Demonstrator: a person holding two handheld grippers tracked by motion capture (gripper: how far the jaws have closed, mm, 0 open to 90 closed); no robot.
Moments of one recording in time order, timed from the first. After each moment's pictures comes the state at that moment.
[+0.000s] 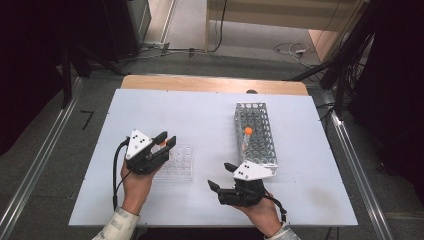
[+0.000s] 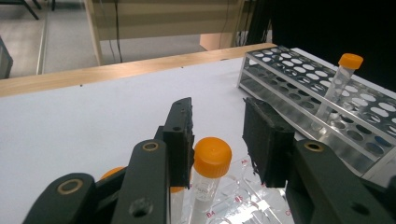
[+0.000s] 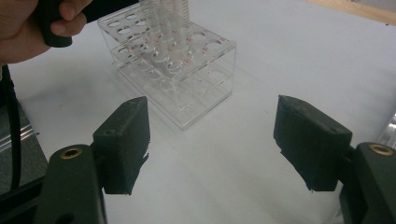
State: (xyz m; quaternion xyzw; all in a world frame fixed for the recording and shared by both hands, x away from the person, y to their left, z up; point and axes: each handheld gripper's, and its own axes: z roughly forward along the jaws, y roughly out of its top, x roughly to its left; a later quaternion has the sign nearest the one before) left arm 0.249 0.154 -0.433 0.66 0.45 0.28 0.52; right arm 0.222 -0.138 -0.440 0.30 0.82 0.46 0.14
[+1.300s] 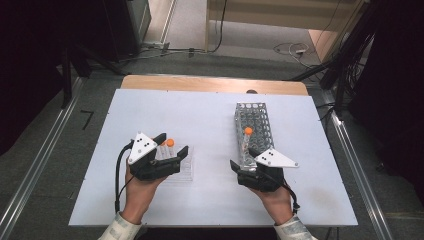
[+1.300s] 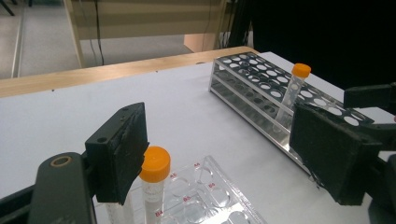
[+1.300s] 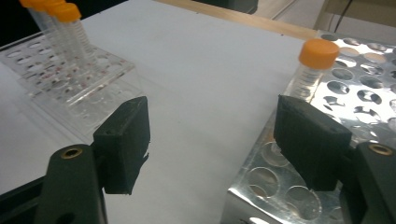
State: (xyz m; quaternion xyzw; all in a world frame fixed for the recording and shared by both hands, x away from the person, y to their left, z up) left arm 0.231 0.136 -0.414 0.67 0.44 0.26 0.53; right arm 0.252 -0.179 -0.434 0.37 0.78 0.46 0.22
